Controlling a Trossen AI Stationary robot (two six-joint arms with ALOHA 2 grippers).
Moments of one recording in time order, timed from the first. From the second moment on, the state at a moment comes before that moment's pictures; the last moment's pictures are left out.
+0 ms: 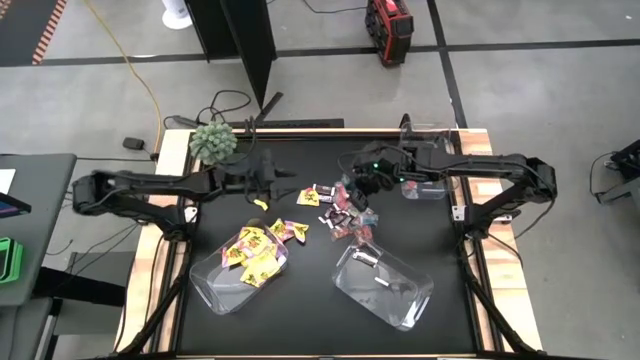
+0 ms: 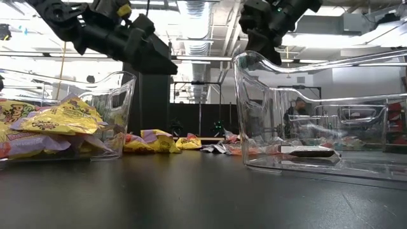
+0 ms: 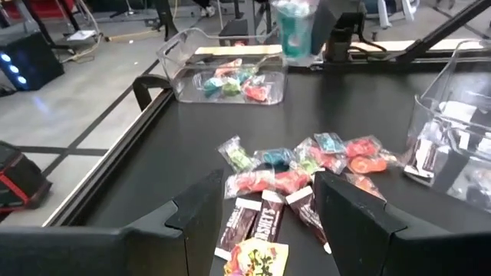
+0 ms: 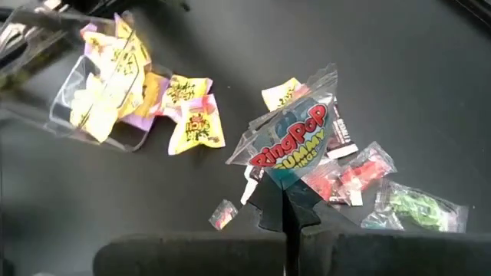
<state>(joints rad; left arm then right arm) 0.31 1.19 0.56 0.39 0.09 0.17 -0.20 1.43 1.17 -0.53 -0.06 0.37</state>
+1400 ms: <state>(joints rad) 0.32 1.21 0.56 0.37 0.10 0.12 -0.54 1.30 1.17 -1.24 0.59 0.42</state>
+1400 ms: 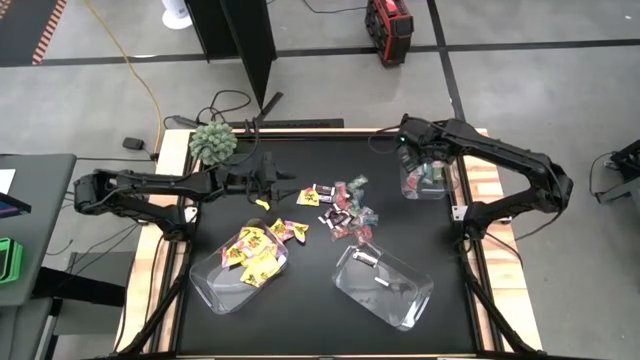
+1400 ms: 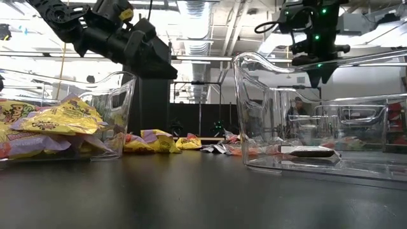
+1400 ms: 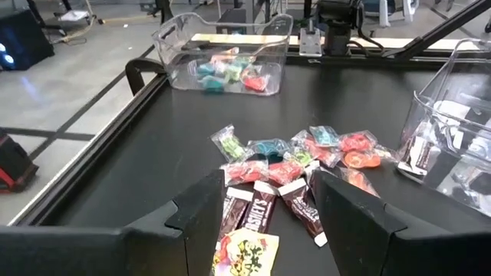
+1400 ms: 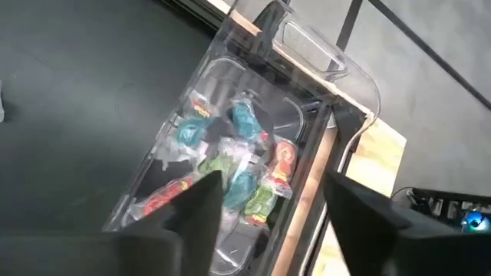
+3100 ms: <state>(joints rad) 0.34 1.88 1.08 -0.21 0.05 0.11 -0.14 1.30 1.17 -0.76 0.26 -0.09</state>
